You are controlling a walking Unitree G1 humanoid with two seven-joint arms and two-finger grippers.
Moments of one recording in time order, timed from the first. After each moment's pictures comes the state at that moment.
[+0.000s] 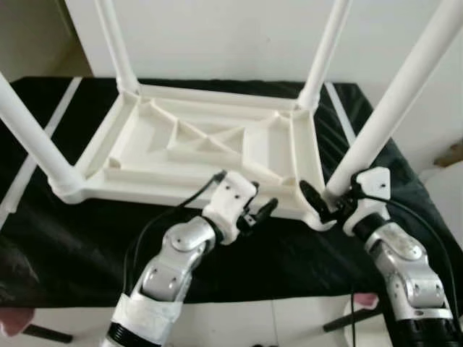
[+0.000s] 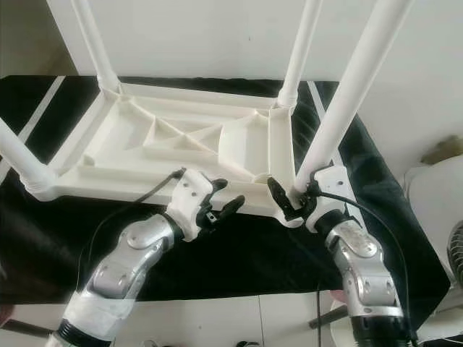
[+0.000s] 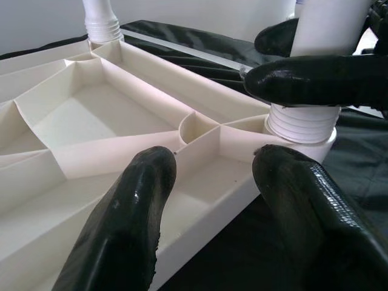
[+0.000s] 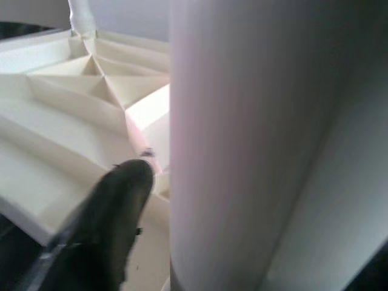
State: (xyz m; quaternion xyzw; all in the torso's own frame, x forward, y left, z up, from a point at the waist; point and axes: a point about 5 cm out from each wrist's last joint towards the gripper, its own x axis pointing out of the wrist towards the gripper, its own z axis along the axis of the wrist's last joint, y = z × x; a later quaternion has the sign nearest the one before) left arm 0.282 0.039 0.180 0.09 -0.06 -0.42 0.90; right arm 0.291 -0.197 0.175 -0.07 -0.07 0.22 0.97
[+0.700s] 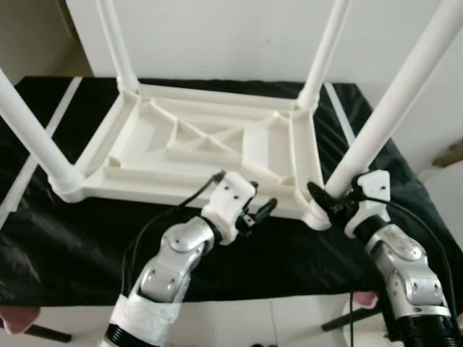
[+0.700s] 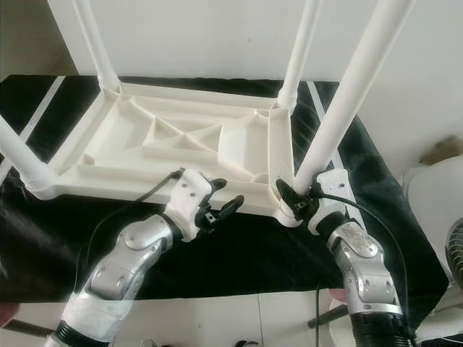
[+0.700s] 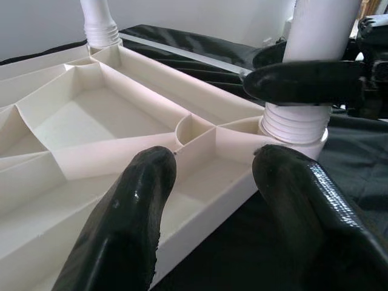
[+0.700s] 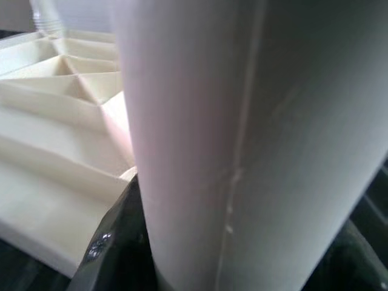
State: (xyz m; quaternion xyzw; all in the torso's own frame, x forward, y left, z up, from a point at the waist) left arm 0.281 0.041 0.183 0.09 -0.07 -0.42 0.90; right arm 0.295 -0.197 0.168 -0.03 -0.06 0.16 0.98
